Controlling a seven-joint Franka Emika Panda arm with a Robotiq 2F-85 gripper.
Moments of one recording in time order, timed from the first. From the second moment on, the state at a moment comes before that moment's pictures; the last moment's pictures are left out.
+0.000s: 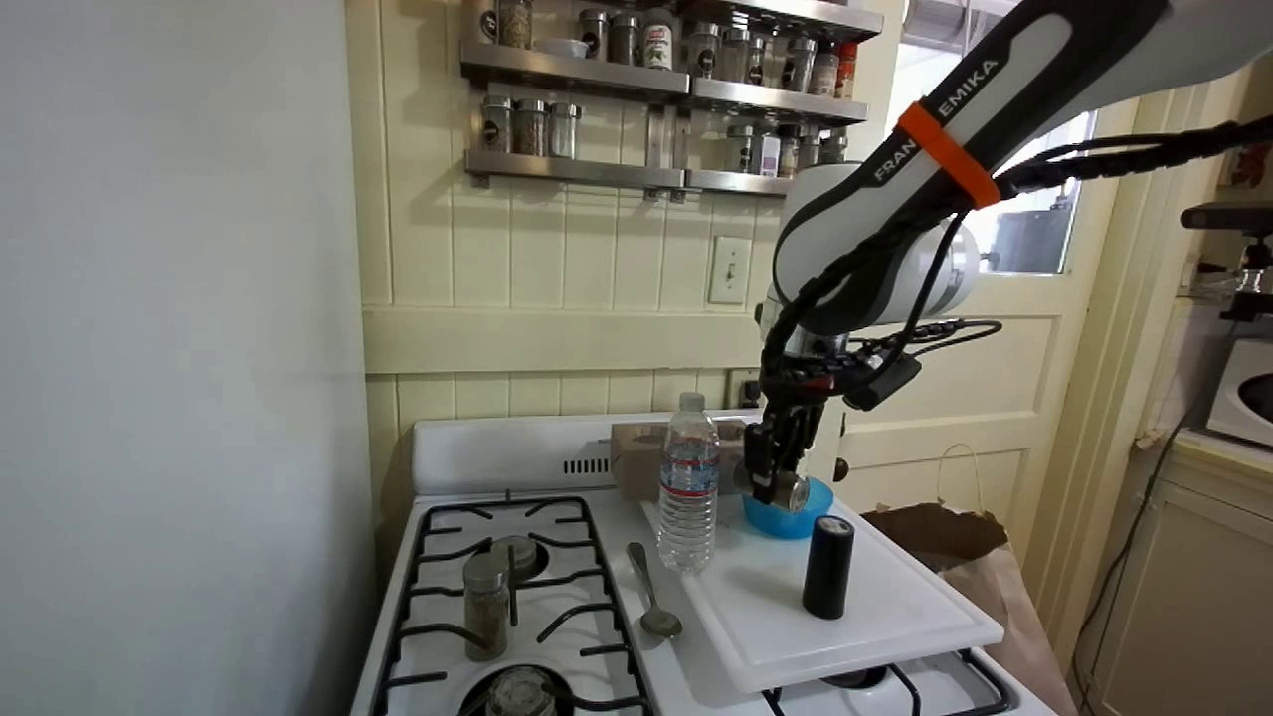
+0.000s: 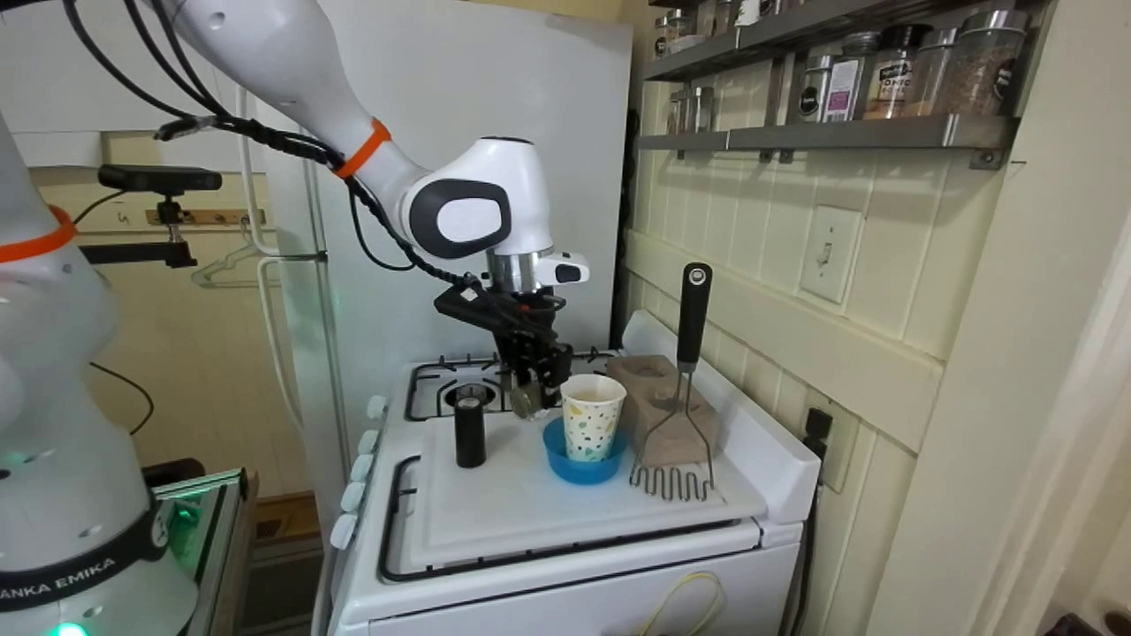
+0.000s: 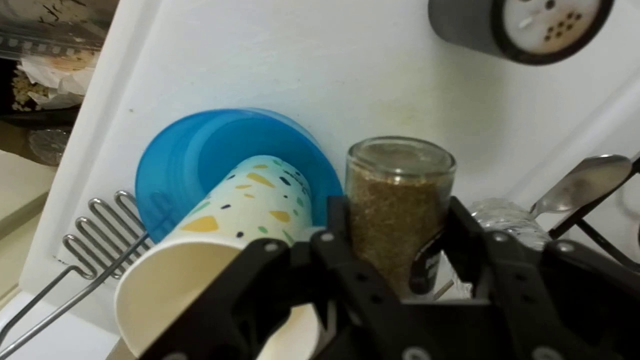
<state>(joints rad) 0.04 -0.10 0.00 -2.50 -0.07 2.52 -0.27</state>
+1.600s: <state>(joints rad) 0.04 -0.03 0.04 -2.54 -0.06 2.61 -0.07</state>
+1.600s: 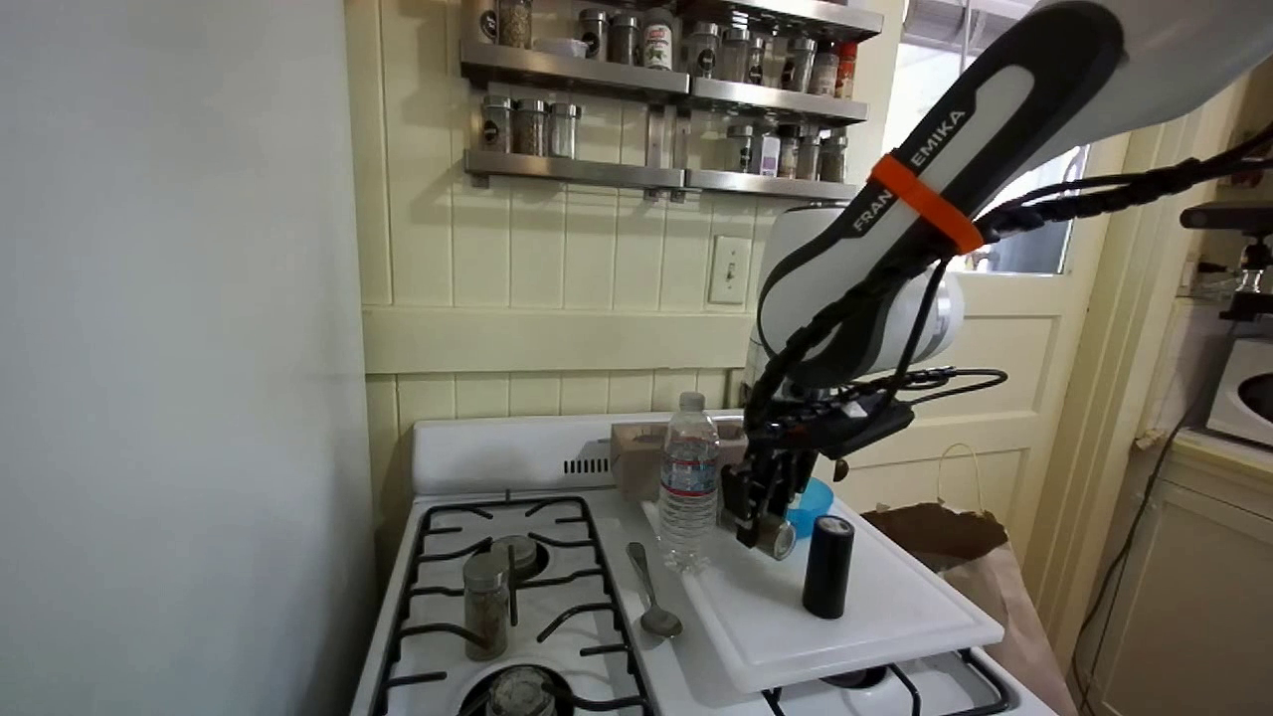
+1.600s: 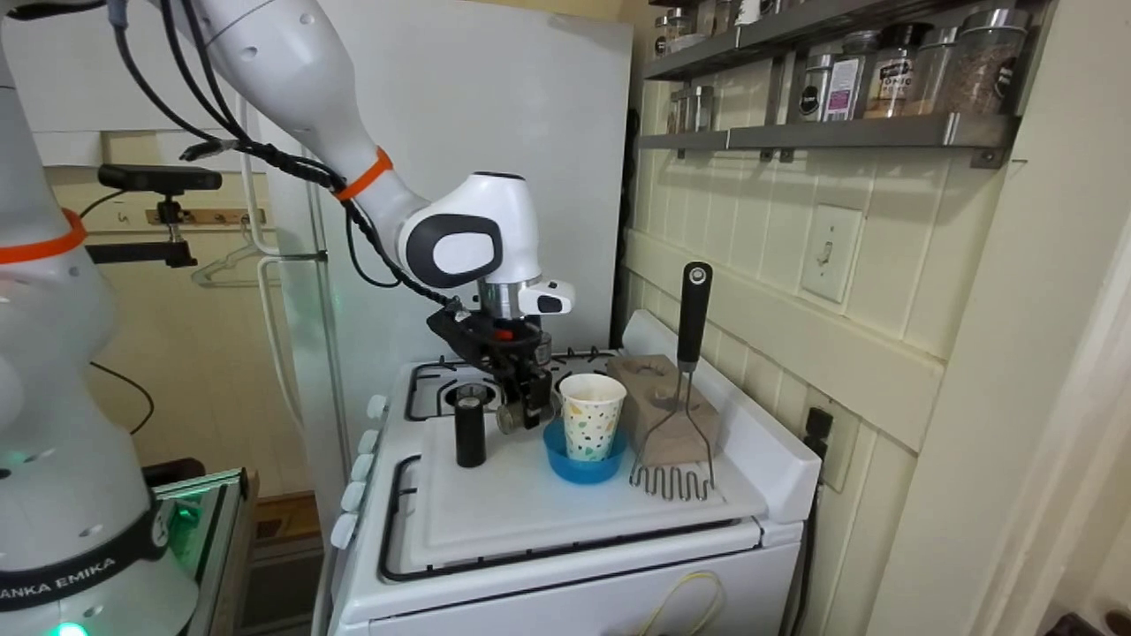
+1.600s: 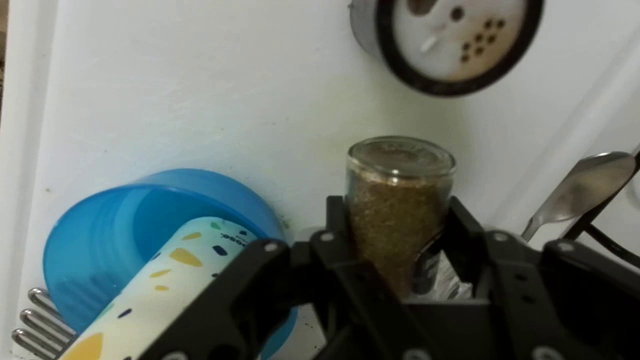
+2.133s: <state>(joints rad) 0.04 0.02 0.04 -2.55 -0.06 2.65 -0.05</state>
